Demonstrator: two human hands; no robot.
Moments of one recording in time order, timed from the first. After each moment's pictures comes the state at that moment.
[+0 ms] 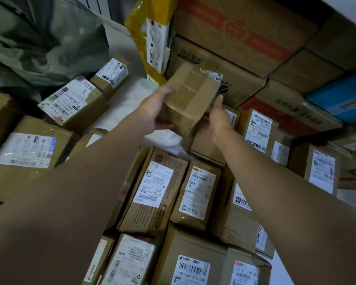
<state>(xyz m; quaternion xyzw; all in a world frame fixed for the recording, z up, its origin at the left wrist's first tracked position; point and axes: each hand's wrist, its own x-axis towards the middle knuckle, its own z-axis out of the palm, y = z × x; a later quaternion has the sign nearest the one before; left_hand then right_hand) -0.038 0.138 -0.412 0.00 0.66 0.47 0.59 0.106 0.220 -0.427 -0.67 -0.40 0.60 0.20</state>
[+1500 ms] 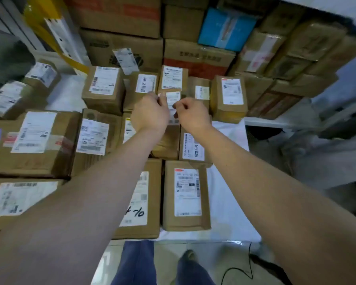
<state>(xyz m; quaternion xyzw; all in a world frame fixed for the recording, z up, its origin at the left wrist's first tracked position) 0.245 0.027 -0.363 0.47 0.82 0.30 0.13 0.350 0.058 -0.368 -0.61 -0.66 0.38 0.23</state>
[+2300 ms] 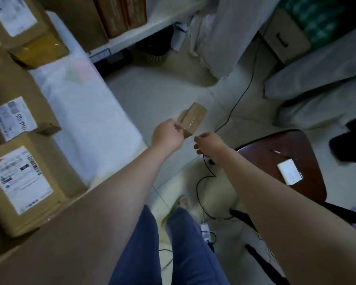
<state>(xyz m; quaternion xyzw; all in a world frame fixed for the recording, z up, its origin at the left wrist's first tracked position) 0.659 -0.125 -0.521 0.67 0.60 0.00 0.43 0.779 -0.192 -0.542 -0.82 -0.17 0.52 0.16</state>
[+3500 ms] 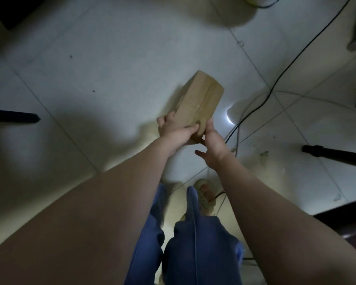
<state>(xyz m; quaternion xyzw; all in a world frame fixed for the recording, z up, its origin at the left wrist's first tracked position) 0.840 -0.010 -0.998 0.48 0.67 -0.09 0.56 0.928 -0.082 -1.003 -0.70 0.13 0.62 0.32</state>
